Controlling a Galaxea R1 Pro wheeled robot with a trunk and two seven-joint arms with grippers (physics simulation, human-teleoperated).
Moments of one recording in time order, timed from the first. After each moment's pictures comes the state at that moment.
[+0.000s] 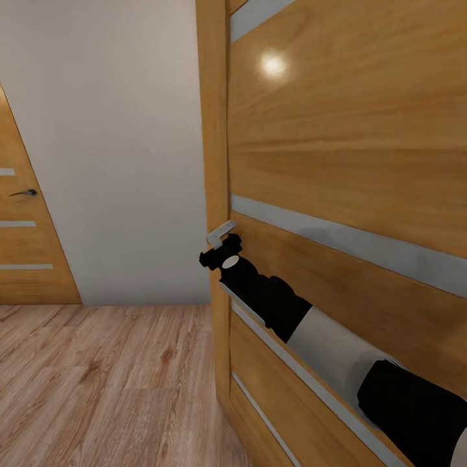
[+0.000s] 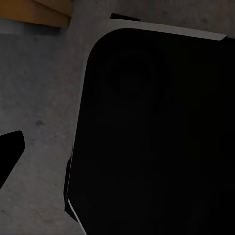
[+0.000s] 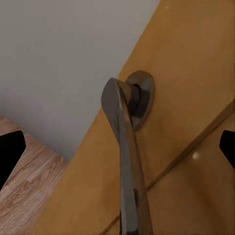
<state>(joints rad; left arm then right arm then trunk) 0.00 0.02 0.02 -0.03 0.18 -0.05 0.00 -1.12 0.17 0.86 -0.97 -0.26 0.60 -0.31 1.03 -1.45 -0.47</state>
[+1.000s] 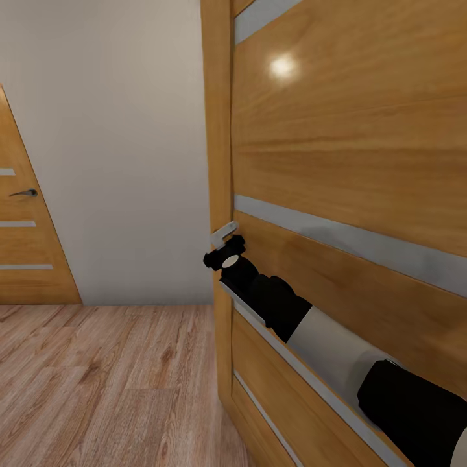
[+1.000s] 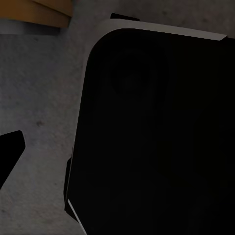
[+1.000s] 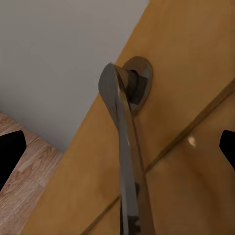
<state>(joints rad) 0.00 0.02 0.02 -0.03 0.18 -0.05 0.00 -1.12 0.17 0.86 -0.97 -0.27 0.65 -0.36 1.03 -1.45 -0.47</state>
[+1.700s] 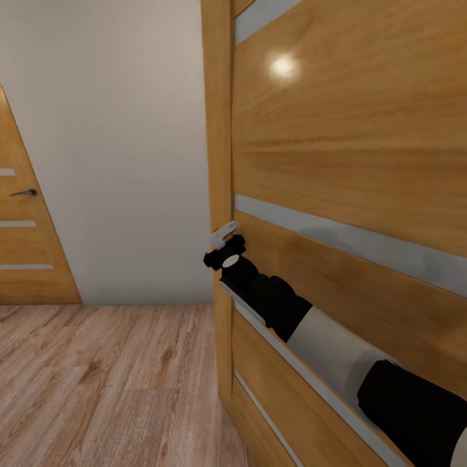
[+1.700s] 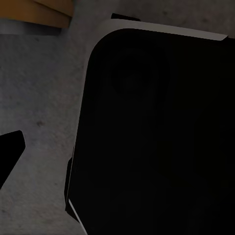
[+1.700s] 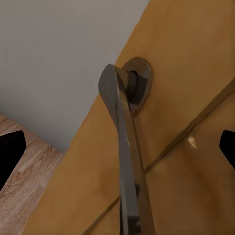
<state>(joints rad) 0.00 0.02 0.02 -0.03 0.18 -0.05 0.00 -1.12 0.17 0.86 -0.97 -0.27 0.65 -0.35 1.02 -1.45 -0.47</state>
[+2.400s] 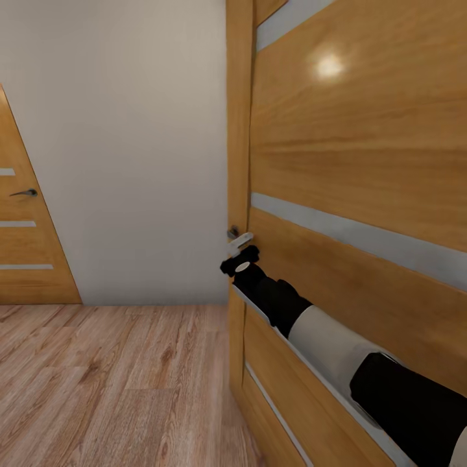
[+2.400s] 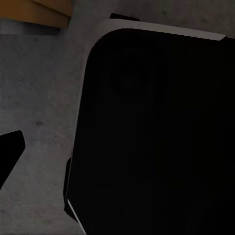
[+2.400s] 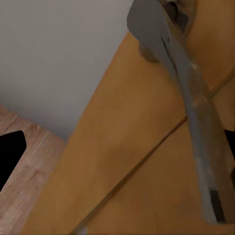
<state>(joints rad) 0.00 0.02 0.02 -0.03 0.18 -0.05 0.00 -1.13 0.17 0.82 -0.73 -0.27 0.53 -0.36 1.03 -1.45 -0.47</state>
